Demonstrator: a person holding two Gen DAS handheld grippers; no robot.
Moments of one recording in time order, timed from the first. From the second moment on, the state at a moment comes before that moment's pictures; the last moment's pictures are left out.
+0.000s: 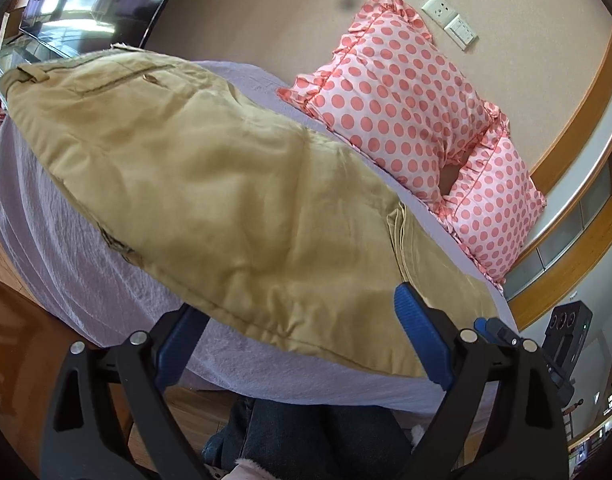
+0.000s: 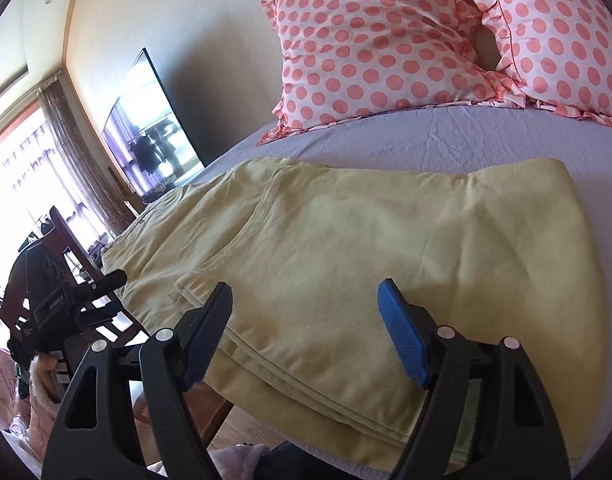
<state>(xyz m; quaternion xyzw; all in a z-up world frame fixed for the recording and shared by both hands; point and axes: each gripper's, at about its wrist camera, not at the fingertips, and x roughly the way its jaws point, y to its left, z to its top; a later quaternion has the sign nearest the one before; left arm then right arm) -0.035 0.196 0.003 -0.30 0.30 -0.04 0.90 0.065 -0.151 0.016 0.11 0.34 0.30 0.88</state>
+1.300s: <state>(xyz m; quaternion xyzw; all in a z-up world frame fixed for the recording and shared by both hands) 0.026 -0.107 0.039 0.21 0.29 -0.24 0.90 0.049 -0.341 0.034 0.32 0.27 0.17 0.89</state>
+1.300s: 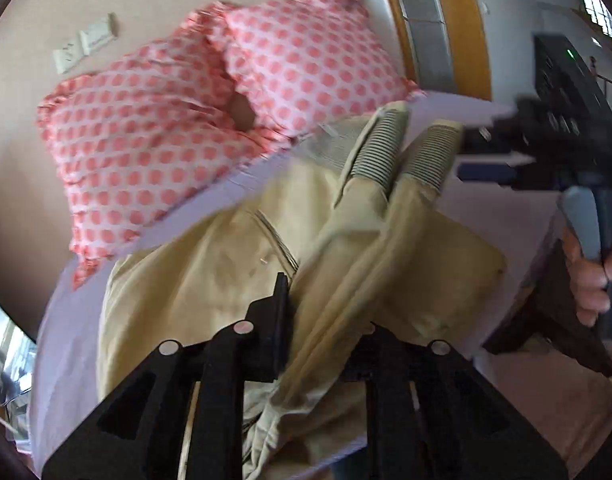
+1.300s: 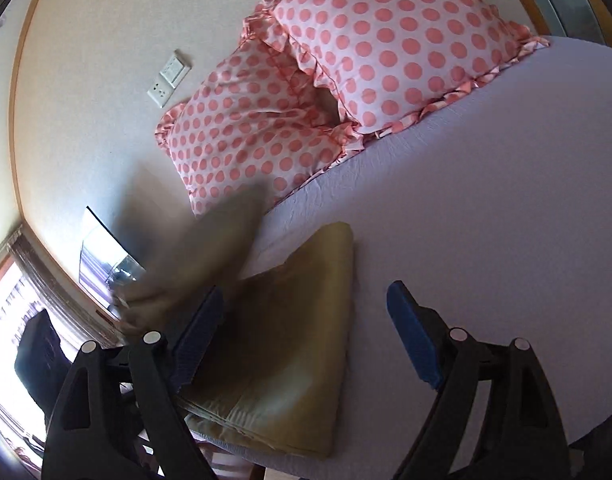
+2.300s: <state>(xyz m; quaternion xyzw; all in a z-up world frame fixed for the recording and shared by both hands) 0.180 0.091 0.019 -0.12 0.47 -0.22 0.85 0.163 -0.309 0.009 0.31 0.44 0.24 0.81</state>
